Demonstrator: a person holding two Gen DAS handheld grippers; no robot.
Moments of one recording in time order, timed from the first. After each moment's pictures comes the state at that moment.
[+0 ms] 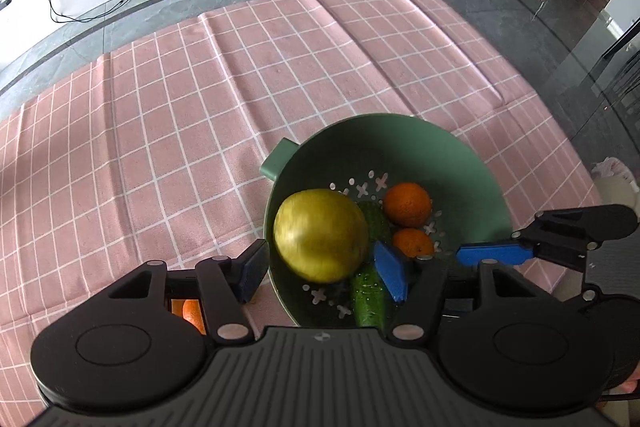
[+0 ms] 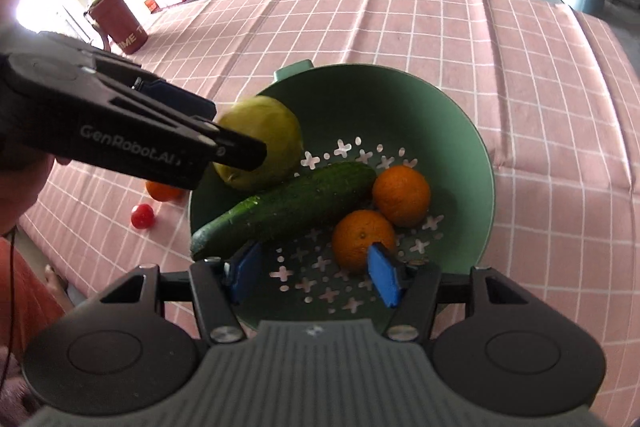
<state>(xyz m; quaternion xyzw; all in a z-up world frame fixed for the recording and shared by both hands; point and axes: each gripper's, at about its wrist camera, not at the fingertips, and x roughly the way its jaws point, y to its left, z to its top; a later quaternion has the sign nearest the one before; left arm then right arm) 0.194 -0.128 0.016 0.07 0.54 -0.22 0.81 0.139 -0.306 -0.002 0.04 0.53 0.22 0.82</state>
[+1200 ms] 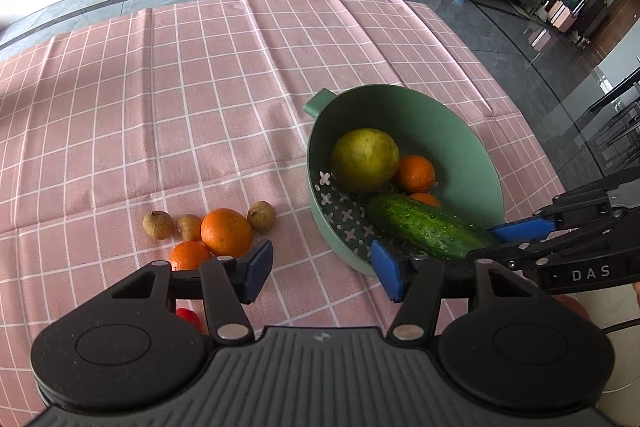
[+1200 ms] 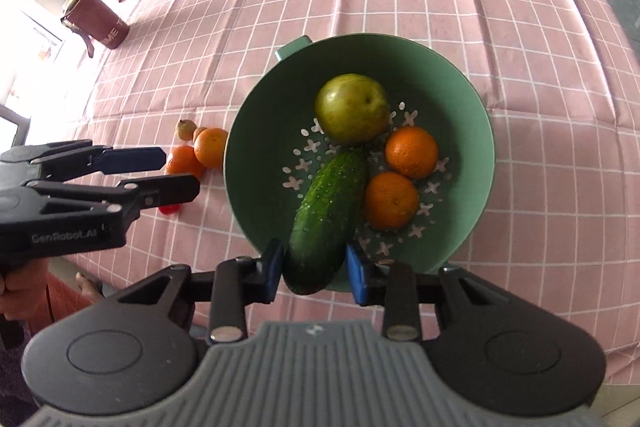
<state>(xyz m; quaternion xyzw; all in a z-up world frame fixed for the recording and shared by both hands) 0.141 -0.064 0.007 -0.01 0.53 -0.21 0.82 0.131 -0.300 0.033 0.05 0.61 0.18 0.77</state>
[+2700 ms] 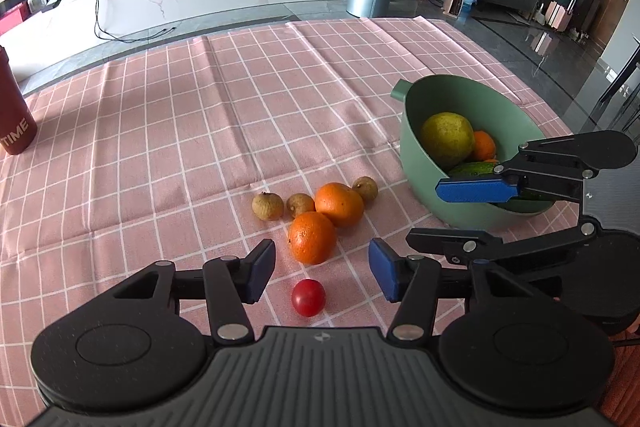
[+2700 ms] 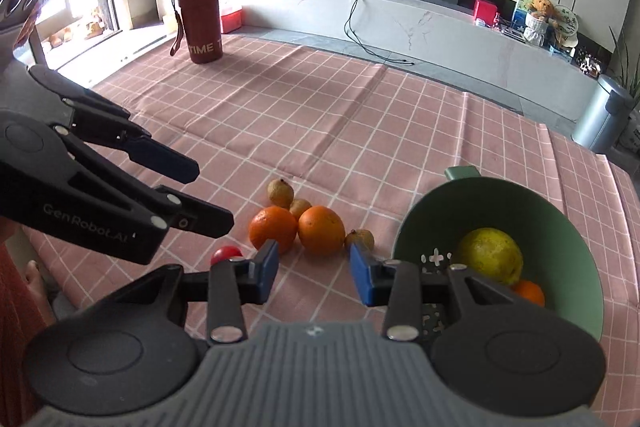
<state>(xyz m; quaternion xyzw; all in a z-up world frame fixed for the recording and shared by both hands) 0.108 0.026 -0.013 0.04 0.46 -0.21 0.86 0.080 -0.153 0.010 -0.11 0.38 0.25 0.88</state>
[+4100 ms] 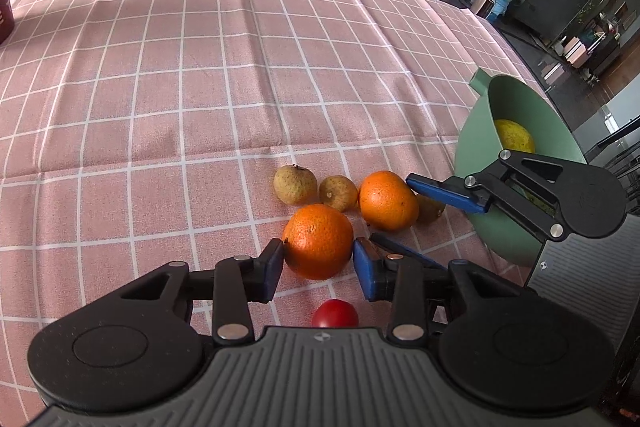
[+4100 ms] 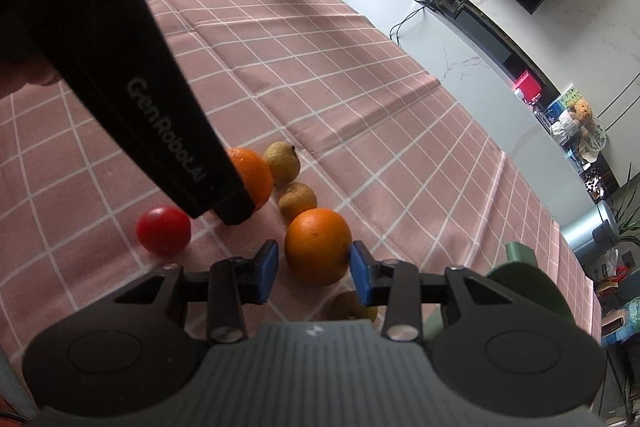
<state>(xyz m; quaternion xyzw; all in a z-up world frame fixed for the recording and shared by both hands) 0.159 0.055 -0.066 -0.07 0.52 -0.19 0.83 0.110 -0.092 -0.064 -0.33 0.33 0.27 0.84</state>
